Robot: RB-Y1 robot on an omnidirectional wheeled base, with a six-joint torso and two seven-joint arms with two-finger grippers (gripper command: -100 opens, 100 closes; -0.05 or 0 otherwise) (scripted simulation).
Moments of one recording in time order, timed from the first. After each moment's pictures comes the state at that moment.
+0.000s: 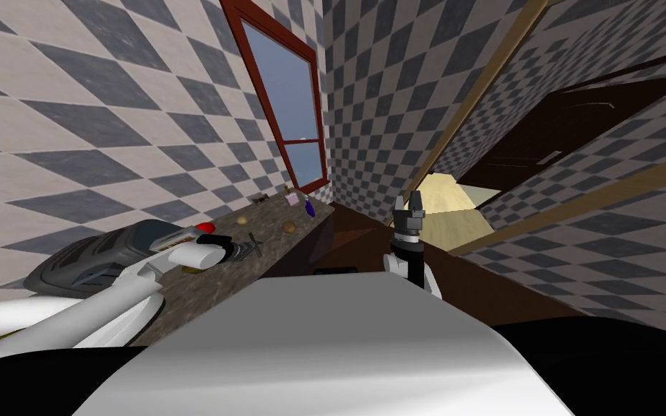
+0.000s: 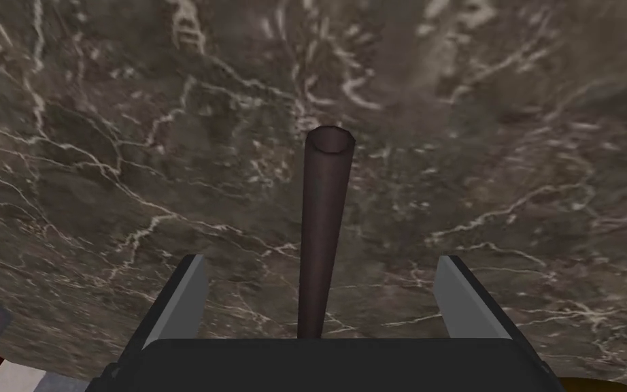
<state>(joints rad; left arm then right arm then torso) 0.40 1.28 -0.01 -1.82 0.96 0.90 -0.42 0.51 0.03 -0.07 -2.25 0.10 -0.63 0.02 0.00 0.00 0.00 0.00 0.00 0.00</state>
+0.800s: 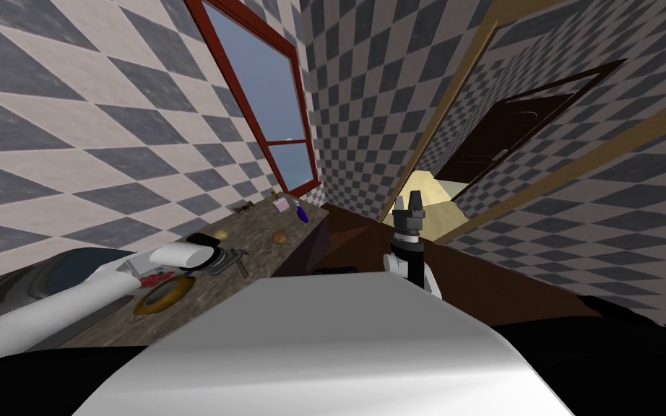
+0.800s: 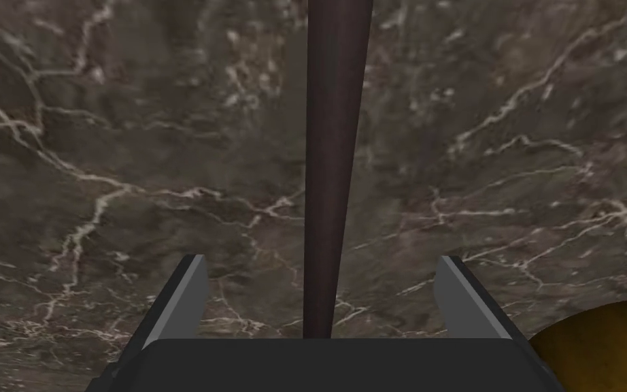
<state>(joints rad) 0.40 1.43 -0.07 -1.69 1.12 1.02 -0.47 0.51 0.03 -0.07 -2.25 0.10 -0.63 0.02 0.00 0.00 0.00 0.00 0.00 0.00</state>
